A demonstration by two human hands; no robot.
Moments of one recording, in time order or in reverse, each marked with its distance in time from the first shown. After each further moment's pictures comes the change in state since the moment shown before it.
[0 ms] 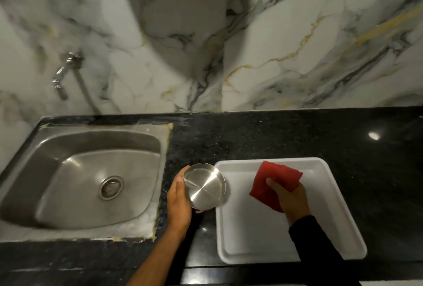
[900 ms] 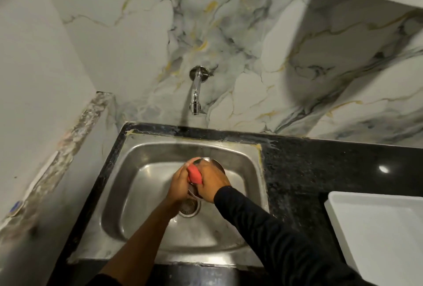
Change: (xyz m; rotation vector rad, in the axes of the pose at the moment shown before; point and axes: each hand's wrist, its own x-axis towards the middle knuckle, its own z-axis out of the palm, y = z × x) left_hand 0.250 0.044 -0.374 -0.011 -0.261 -0.145; right_hand -0.174 -0.054 0.566 -0.991 -0.630 -0.843
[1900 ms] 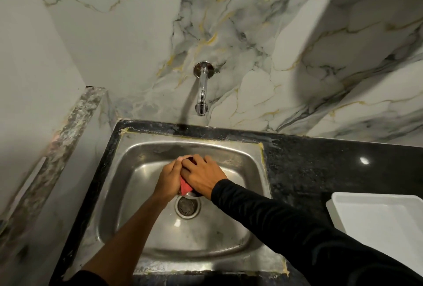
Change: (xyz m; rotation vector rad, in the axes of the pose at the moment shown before) left_hand 0.054 -0.004 -0.057 0.133 -0.017 0.006; right_hand 0.056 -0.007 0.023 -0.856 -0.053 -0.364
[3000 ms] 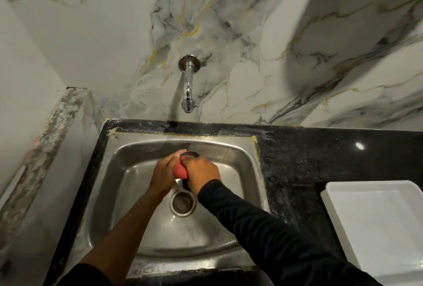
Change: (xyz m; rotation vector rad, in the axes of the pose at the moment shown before) left_hand 0.019 -0.005 0.009 0.123 -0.054 0.079; right_hand -0.004 0.000 -0.003 0.704 0.002 0.535
